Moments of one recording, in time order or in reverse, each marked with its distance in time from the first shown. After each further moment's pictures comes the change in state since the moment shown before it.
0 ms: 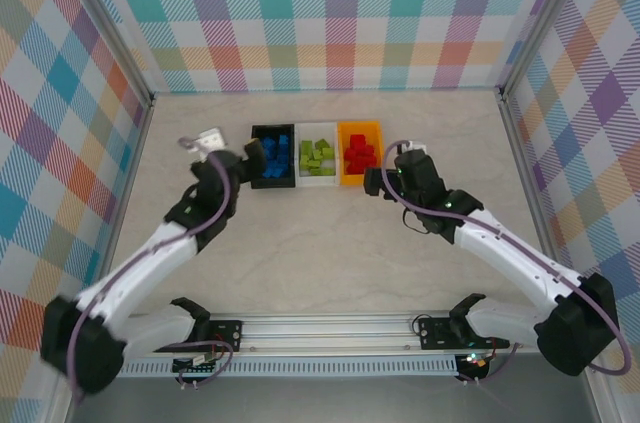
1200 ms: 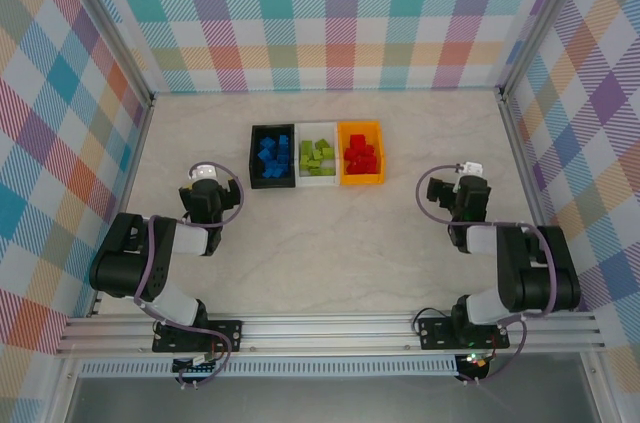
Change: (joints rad) left arm 0.359 0.550 -0.351 0.771 0.237 0.329; right arm -0.611 0.368 -0.473 1.004 -0.193 -0.391
